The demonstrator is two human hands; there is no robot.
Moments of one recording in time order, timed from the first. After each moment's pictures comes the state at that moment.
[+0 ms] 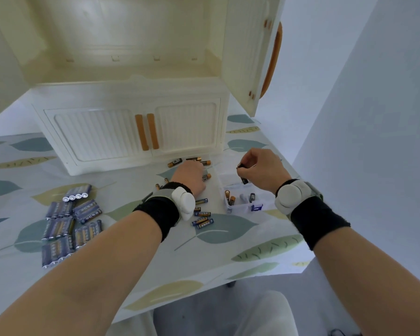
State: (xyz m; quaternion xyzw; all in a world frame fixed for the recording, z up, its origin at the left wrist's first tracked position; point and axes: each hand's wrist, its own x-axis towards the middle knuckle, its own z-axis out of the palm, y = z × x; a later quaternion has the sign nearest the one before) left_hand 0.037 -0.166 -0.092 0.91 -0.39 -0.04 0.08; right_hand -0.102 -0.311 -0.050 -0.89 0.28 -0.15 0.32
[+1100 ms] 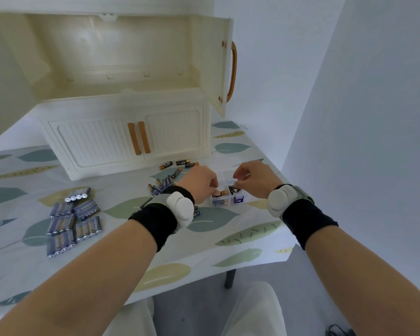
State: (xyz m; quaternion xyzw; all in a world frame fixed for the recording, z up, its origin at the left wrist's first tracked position) left_hand -0.044 -0.159 -0.057 0.85 -0.51 -0.05 0.15; right_hand -0.165 -0.315 -0.057 -0.93 0.24 -0.10 0.28
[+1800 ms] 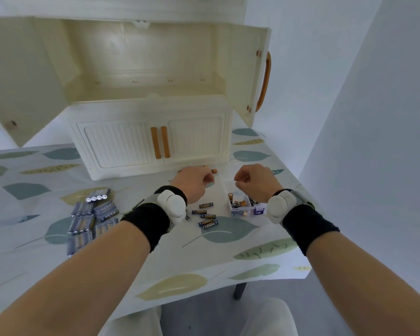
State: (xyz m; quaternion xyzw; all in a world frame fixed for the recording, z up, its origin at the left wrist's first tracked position) left_hand 0.016 -0.120 -0.061 0.87 -0.44 -0.05 0.21; right_hand -0.112 -0.290 -0.052 -0.94 0.20 -0.12 0.24
